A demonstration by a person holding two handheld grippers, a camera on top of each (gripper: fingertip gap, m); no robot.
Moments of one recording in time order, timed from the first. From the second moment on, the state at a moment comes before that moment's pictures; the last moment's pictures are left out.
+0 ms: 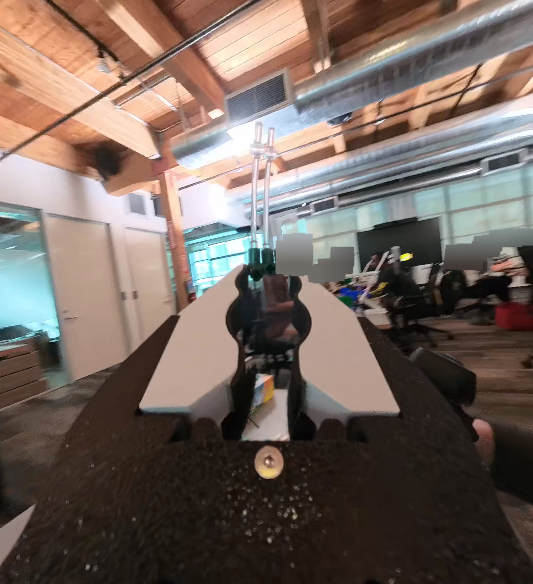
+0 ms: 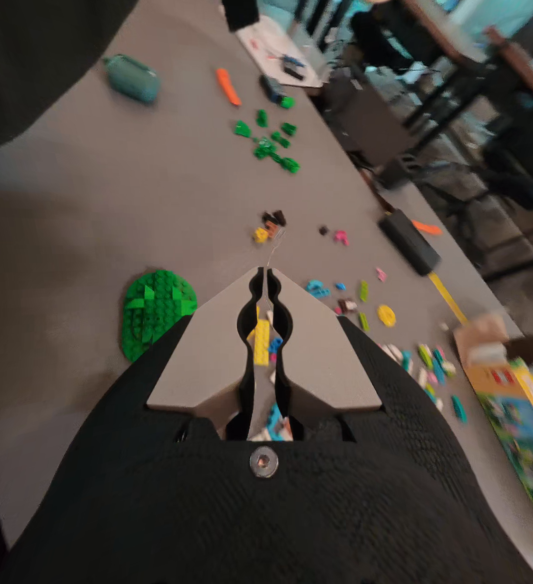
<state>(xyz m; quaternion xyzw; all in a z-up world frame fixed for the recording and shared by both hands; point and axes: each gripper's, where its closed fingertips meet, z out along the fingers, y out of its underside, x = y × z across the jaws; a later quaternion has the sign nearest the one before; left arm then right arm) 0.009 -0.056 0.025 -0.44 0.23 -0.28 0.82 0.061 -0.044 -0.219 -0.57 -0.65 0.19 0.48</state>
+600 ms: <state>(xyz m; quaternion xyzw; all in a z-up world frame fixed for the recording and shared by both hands) 0.116 -0.050 0.025 -0.40 0.31 -0.40 0.77 0.187 -0.056 -0.193 -0.64 -0.45 0.20 0.59</state>
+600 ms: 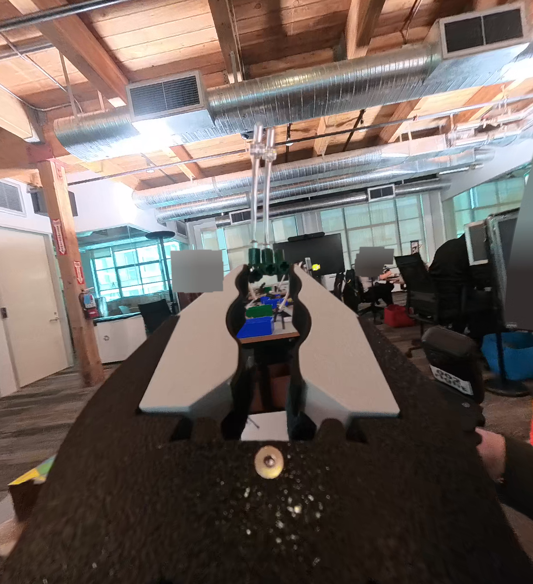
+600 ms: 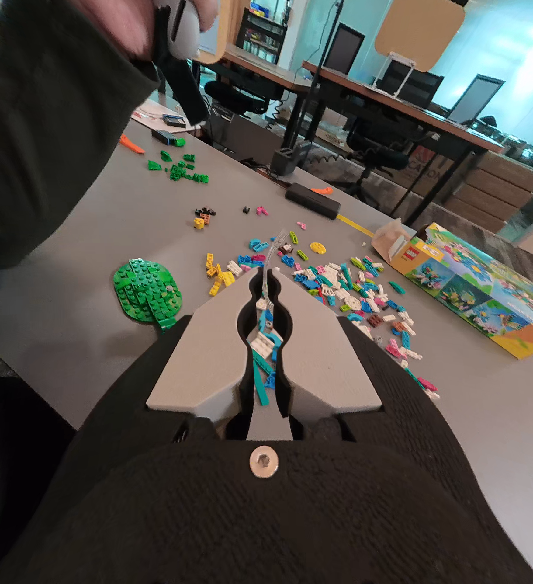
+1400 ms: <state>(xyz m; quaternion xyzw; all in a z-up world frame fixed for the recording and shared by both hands) 0.129 -0.043 0.012 -0.42 0.32 -0.47 0.71 0.223 -0.036 -0.236 -0.70 -0.43 0.16 0.55</state>
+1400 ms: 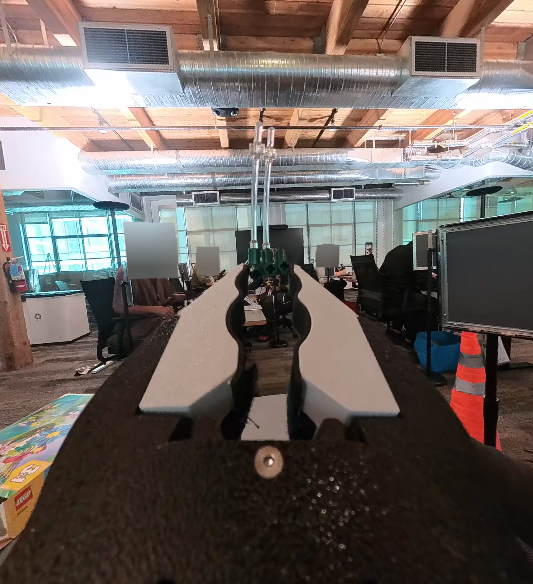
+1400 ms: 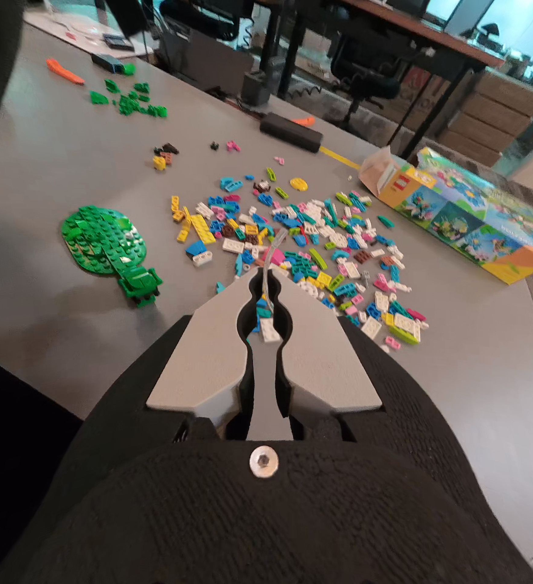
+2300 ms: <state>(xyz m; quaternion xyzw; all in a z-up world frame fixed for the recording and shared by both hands) 0.089 -0.026 0.011 -0.44 0.29 -0.46 0.72 0.263 -0.030 -0.274 -0.75 -0.37 0.19 0.51</state>
